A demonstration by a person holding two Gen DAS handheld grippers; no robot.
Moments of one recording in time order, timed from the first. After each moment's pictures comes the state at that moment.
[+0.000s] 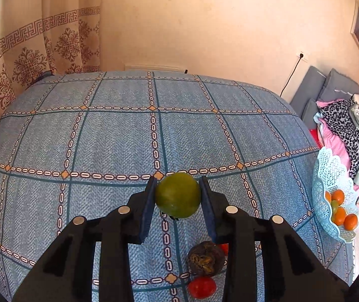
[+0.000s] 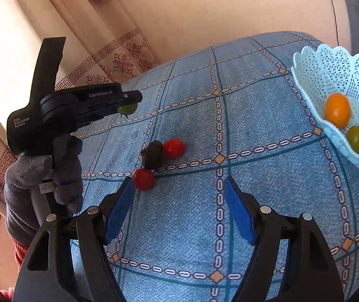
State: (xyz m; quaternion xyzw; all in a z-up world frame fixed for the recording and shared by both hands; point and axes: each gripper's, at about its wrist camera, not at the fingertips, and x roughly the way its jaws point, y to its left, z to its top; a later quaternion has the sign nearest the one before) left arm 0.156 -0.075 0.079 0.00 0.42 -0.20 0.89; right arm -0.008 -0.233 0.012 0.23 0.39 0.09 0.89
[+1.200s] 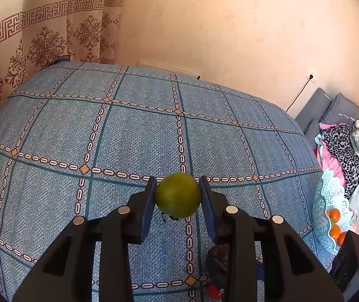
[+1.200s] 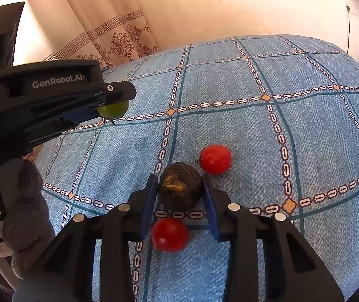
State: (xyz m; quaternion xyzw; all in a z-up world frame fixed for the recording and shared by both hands) left arm 0.166 -0.035 0.074 -0.06 0.42 -0.18 0.89; right arm 0.073 -0.169 -0.005 0.17 0.40 0.06 0.90
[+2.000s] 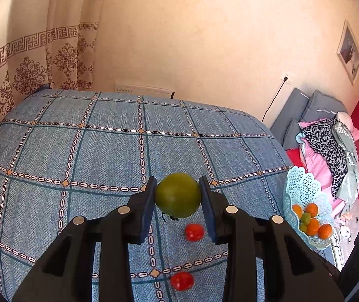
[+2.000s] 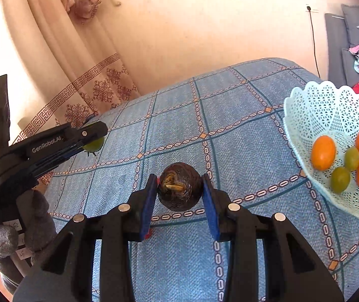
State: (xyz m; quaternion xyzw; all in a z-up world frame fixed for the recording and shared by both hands) left arm 0.124 -0.067 0.118 -0.04 0.36 -0.24 0.90; right arm 0.004 -0.246 0.046 0.23 0.32 -0.02 0.92
